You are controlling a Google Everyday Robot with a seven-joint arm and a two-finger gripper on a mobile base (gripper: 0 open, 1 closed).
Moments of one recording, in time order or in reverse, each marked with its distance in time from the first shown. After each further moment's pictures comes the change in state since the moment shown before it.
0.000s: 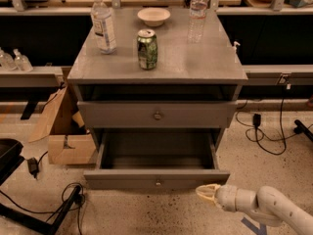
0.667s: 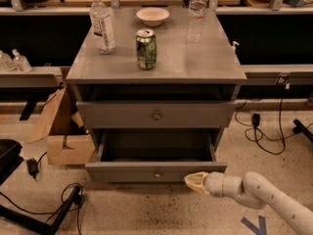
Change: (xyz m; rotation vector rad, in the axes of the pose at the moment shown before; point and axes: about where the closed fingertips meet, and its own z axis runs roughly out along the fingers) arm -0.033 -0.024 0.047 -0.044 -0.053 -0.030
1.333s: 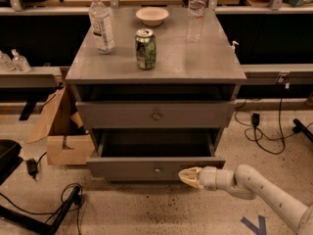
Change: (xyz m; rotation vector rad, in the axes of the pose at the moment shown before) arm -0.005 -0.013 0.029 -0.064 -0.029 -0.027
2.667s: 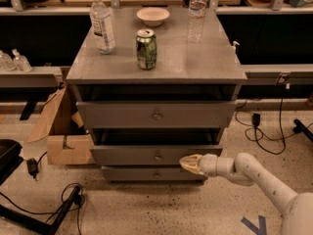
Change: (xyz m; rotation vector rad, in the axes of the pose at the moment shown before) arm -0.022 -0.052 0.002 0.022 -0.036 -0.050
